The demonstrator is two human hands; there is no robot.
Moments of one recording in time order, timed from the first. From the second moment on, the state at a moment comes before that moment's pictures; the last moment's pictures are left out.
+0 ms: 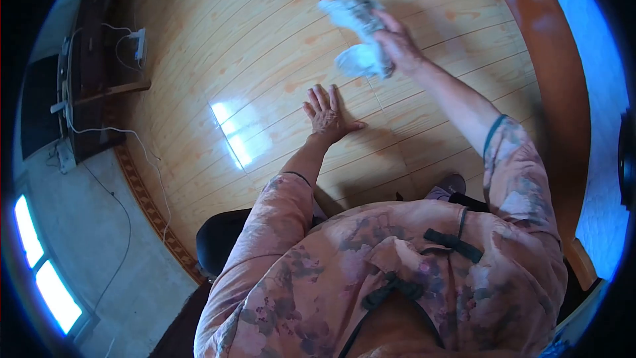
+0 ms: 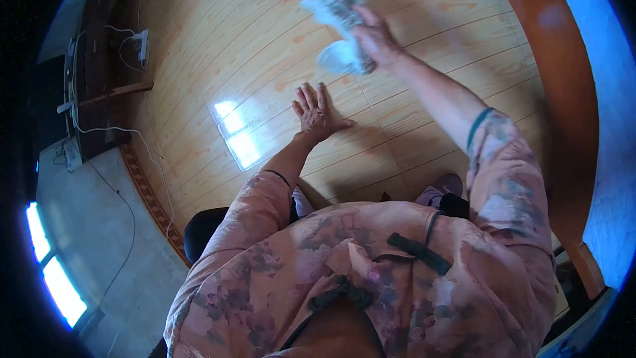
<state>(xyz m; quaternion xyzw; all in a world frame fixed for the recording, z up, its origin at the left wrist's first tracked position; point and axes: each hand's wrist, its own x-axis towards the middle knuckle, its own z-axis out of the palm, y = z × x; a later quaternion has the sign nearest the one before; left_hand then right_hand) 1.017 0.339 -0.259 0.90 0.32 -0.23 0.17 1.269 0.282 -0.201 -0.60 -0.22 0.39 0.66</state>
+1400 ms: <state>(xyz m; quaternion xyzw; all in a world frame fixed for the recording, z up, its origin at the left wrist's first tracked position) 1.120 0.372 -0.262 0.98 0.15 0.07 0.14 1.227 0.168 -0.306 -0.93 -0.36 -0.05 0.06</state>
